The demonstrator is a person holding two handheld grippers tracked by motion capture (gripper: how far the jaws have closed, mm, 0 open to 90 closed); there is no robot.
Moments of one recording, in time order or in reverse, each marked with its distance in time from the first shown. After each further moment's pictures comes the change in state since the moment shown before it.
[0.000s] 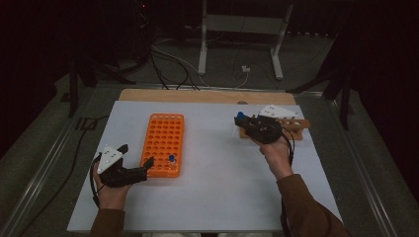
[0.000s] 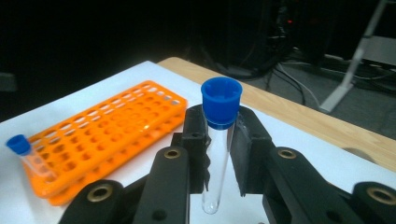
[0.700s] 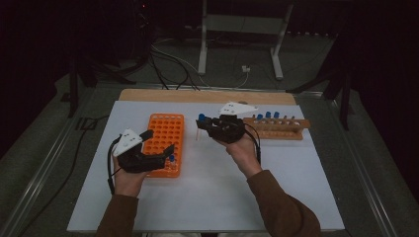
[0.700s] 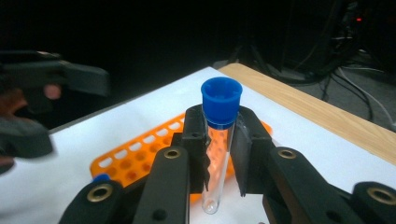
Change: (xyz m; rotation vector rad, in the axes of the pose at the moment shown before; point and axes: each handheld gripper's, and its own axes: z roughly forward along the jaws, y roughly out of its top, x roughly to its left) left arm -0.042 0.052 0.033 -0.017 -0.191 0.057; right arm 0.069 0.030 0.059 0.025 0.181 -0.029
